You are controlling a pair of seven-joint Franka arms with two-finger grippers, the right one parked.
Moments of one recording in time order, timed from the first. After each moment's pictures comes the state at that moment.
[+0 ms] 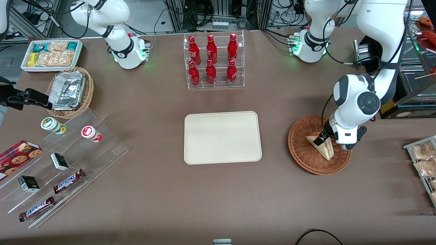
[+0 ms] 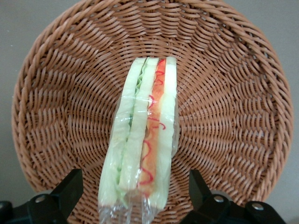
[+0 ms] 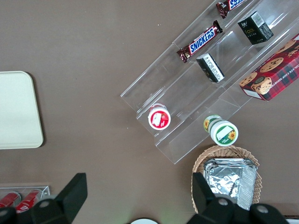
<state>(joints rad) -0.09 0.26 -0.02 -2.21 -0.02 2.44 -0.87</state>
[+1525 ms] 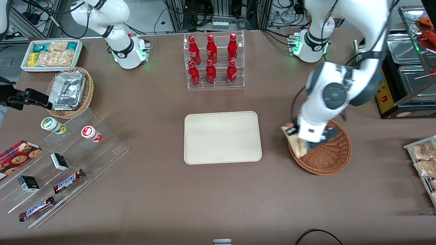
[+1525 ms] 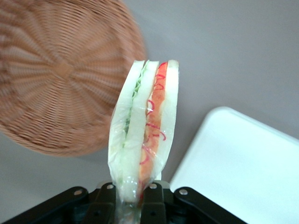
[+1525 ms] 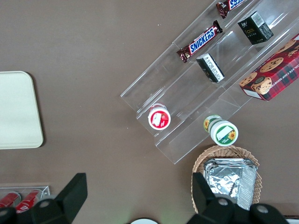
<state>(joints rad) -0.38 0.28 -0.05 -1.86 -0.02 2.06 -0.86</state>
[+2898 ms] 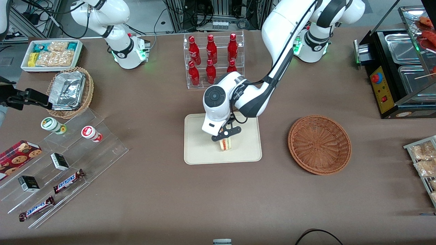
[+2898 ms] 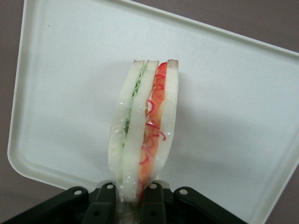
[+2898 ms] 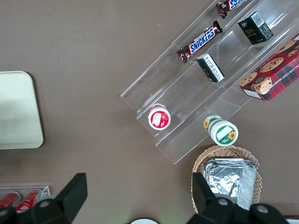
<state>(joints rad) -0.77 0.75 -0.05 -1.37 0.00 2.02 -1.16</state>
